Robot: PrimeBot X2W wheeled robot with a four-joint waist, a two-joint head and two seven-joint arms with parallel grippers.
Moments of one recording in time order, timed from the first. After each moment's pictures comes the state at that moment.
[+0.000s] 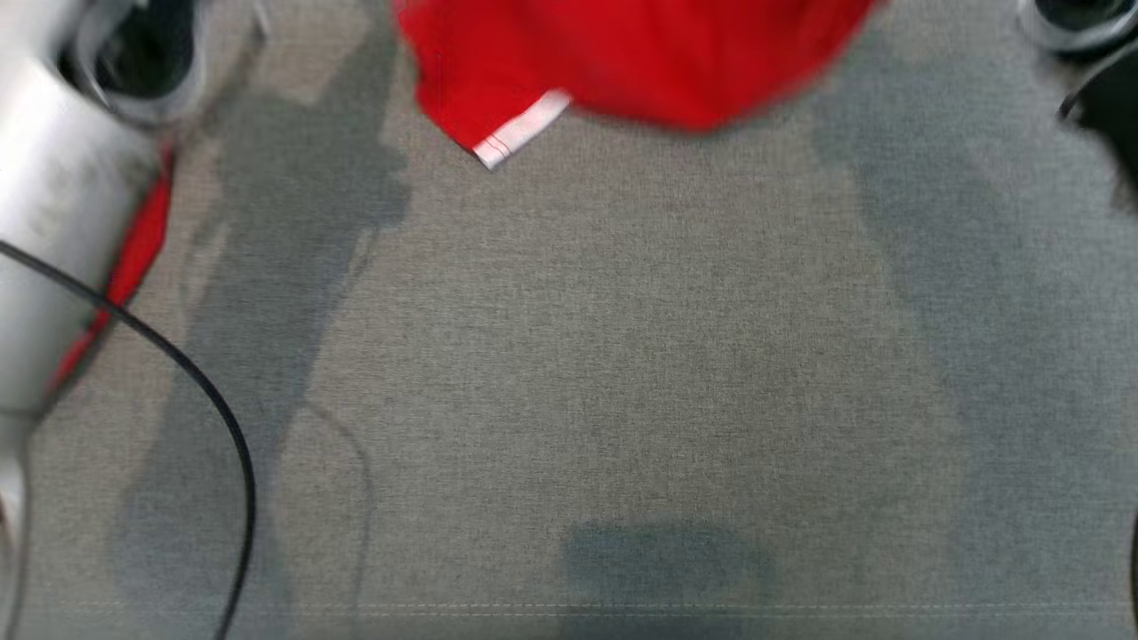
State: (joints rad) left arm -1.32 0.37 -0.74 0.59 -1.31 -0.12 -0.23; right arm -1.48 -0.29 0.85 0.83 1.44 0.13 -0.22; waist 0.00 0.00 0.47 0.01
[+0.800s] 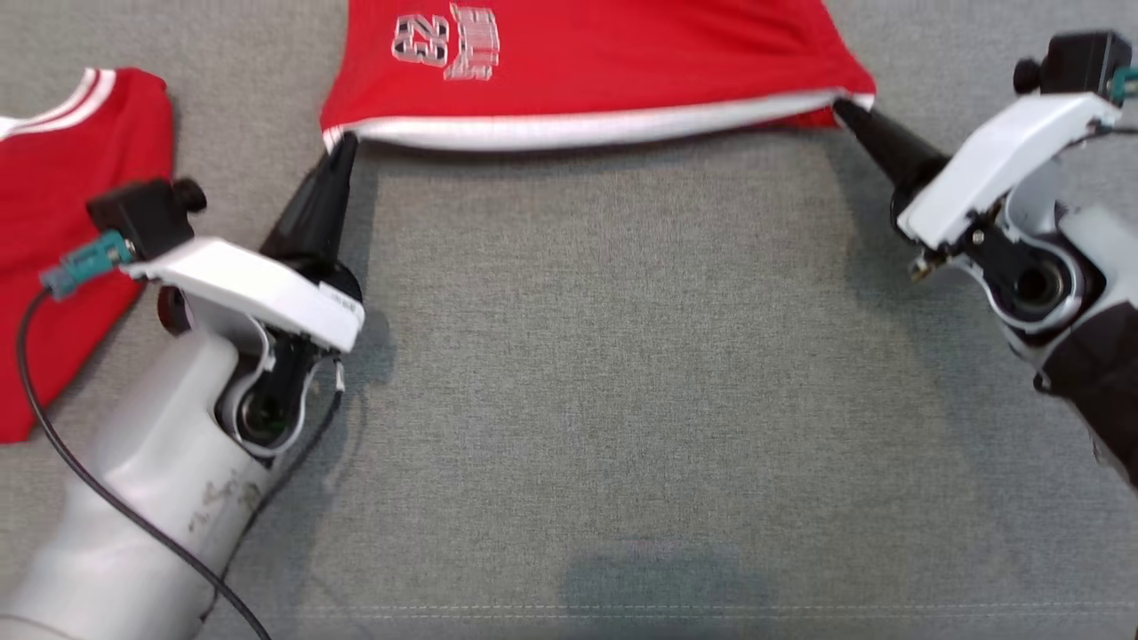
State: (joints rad) left arm -0.78 0.35 -0.70 0.56 -1.24 -0.12 -0.26; right arm -1.07 -0.44 0.95 0.66 1.57 0.13 0.06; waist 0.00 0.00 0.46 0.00
